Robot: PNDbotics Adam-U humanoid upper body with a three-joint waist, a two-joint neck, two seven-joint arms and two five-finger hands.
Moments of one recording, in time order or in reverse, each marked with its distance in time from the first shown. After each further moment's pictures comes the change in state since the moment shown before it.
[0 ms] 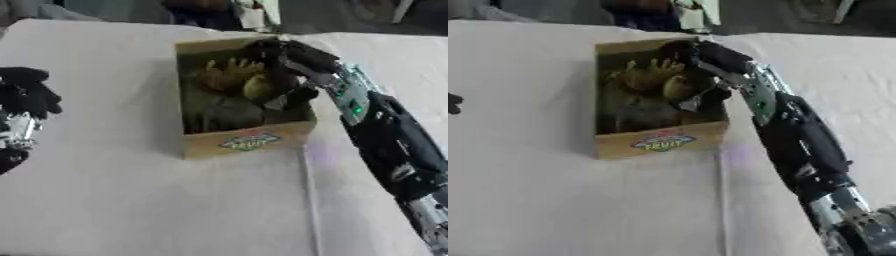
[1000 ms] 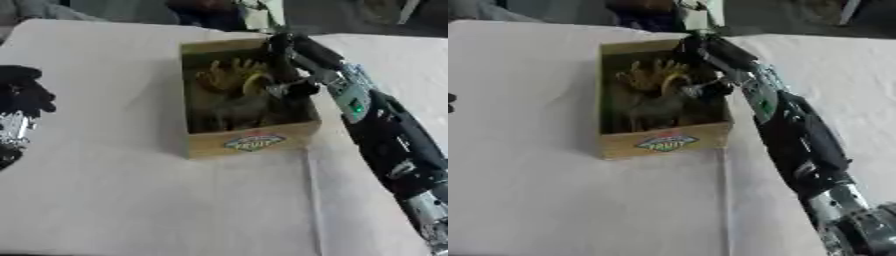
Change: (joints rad) left arm -0.008 0.007 0.005 0.000 0.003 -0.002 0.000; right arm -0.014 -0.003 -0.024 0.057 0.007 0.006 -0.103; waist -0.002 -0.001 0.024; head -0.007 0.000
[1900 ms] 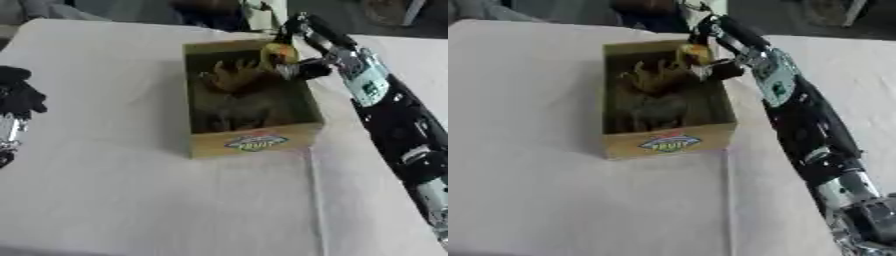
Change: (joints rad) left arm 0.004 0.001 0.002 0.000 0.000 -0.015 0.007; right arm -0.026 -0.037 -0.029 0.000 -0.185 0.083 0.091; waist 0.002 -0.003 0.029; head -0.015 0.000
